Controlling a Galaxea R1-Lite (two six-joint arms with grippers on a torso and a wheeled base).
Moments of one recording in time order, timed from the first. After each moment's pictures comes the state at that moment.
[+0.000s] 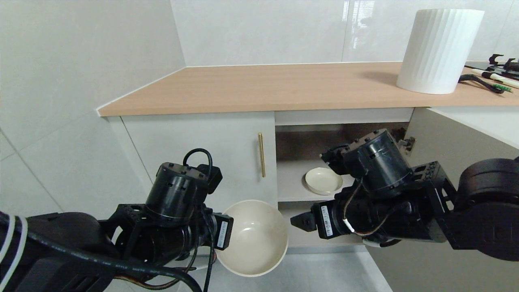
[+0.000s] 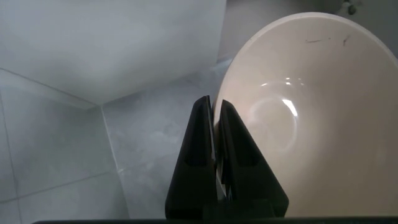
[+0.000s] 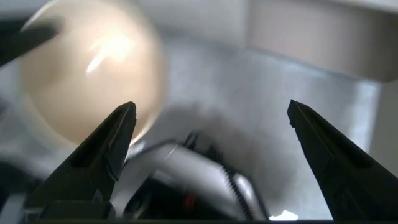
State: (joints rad) left arm -0.64 1.69 -0.72 -0.28 0.26 -0.22; right arm 0.82 1.75 -1.11 0.07 -0.14 0.42
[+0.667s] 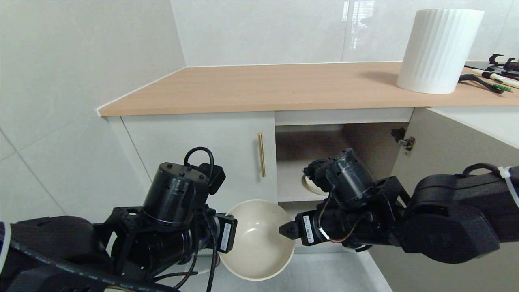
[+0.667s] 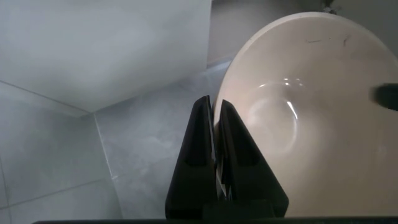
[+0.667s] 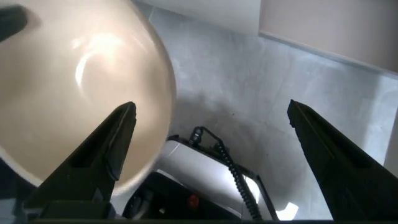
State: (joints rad) left arm -0.68 1.67 -0.72 -0.28 0.27 -0.23; right arm 0.84 1.88 -1.12 -0.02 -0.13 0.44
